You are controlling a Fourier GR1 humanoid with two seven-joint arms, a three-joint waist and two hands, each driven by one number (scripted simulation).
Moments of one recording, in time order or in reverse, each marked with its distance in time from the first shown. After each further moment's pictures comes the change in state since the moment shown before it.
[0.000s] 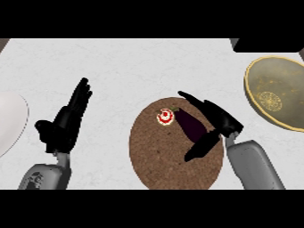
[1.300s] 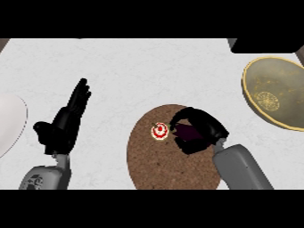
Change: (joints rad) left arm 0.015 -0.030 0.027 -0.028 -0.038 -0.023 0.015; right arm 0.004 0.017 0.089 0.149 0.267 -0.103 -0.253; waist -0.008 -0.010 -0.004
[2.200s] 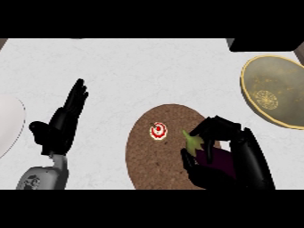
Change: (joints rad) left arm 0.006 0.005 0.018 -0.001 0.008 -0.012 0.003; right arm 0.338 0.057 0.091 -0.812 0.027 -0.375 0.201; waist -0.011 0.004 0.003
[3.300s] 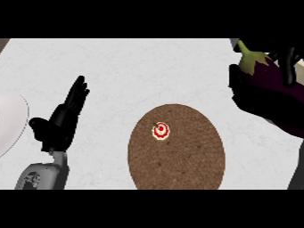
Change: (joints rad) left arm -0.025 -0.005 0.014 0.005 -0.005 -0.020 0.009; right arm -0.676 -0.075 -0.363 -0.071 0.107 0.330 0.624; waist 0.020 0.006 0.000
